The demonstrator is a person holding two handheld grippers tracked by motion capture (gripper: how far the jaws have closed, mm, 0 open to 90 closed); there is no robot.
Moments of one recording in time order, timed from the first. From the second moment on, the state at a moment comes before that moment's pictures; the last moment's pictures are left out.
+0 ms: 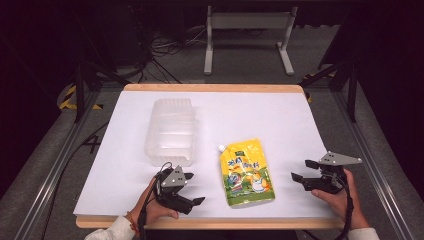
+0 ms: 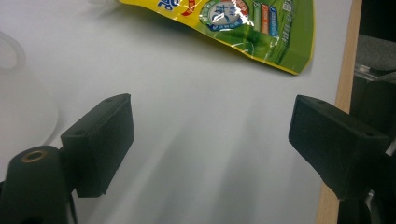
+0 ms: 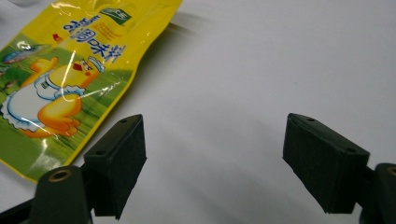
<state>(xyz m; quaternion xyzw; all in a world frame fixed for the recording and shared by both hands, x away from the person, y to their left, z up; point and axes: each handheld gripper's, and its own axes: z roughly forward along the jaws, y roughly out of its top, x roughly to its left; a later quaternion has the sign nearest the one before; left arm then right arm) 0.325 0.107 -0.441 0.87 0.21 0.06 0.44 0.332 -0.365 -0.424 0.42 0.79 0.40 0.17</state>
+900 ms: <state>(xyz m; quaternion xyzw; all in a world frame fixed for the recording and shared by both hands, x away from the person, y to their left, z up) 0.354 0.055 -0.451 0.87 0.22 0.01 0.44 0.401 -0.283 -0.445 0.40 0.80 0.44 0.00</state>
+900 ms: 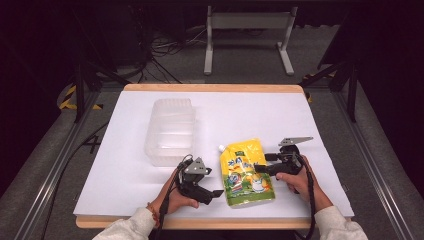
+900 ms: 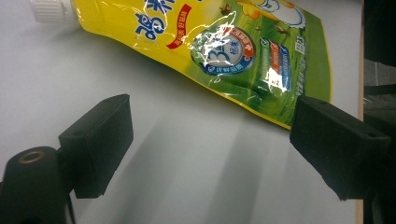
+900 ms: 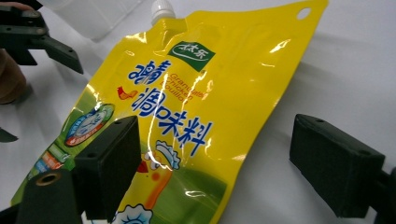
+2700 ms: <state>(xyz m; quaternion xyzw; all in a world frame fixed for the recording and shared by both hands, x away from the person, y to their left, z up) 0.366 0.047 -0.390 0.85 0.17 0.07 0.50 0.338 -0.271 -0.388 0.26 0.80 0.53 0.09</state>
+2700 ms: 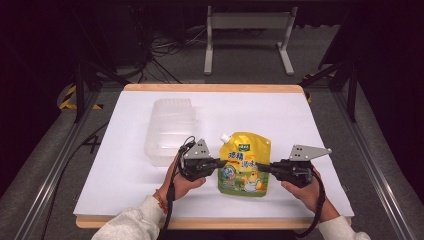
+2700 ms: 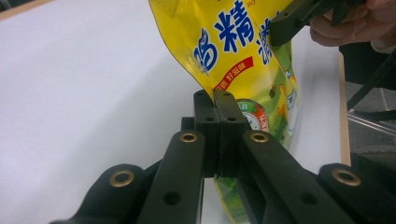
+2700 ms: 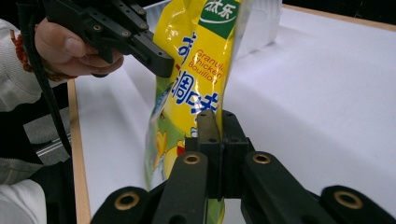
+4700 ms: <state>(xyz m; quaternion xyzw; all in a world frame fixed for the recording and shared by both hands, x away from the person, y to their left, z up) 0.380 0.136 -0.327 0.79 0.22 0.26 0.51 0.369 -0.149 -0.325 0.19 0.77 0.57 0.21</state>
